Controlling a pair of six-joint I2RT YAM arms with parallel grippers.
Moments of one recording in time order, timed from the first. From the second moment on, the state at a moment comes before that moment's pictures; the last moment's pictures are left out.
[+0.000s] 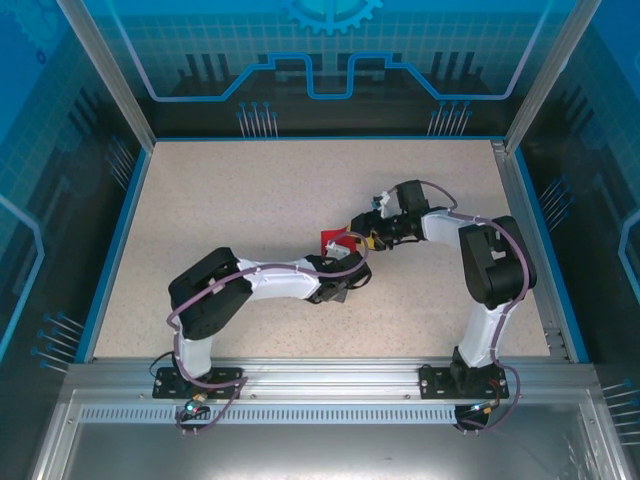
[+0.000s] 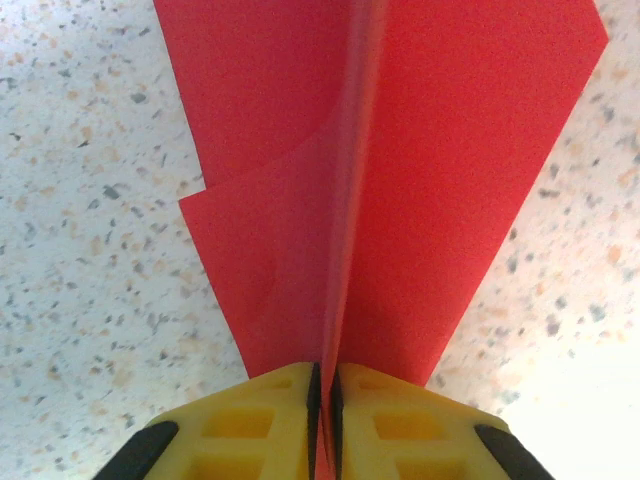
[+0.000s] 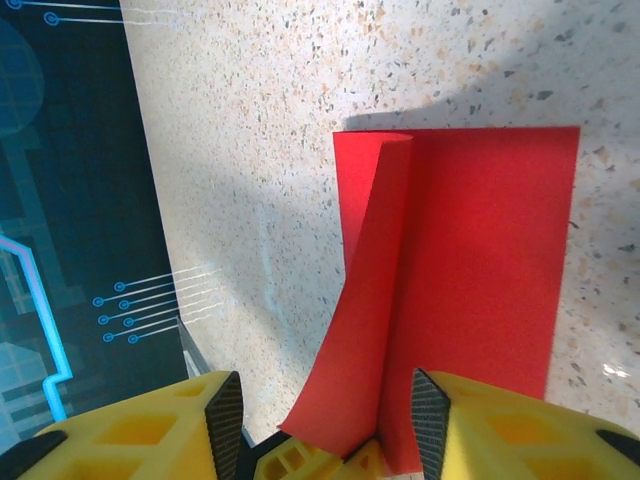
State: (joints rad) left arm -0.97 1.89 1.12 -0.51 -0.42 -0.68; right arm 0.26 1.88 1.06 -0.17 -0.86 0.68
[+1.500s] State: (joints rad) left arm -0.83 1.69 0.99 -0.36 -0.21 -0.66; right arm 0.31 1.92 1.03 -0.20 -0.85 0.70
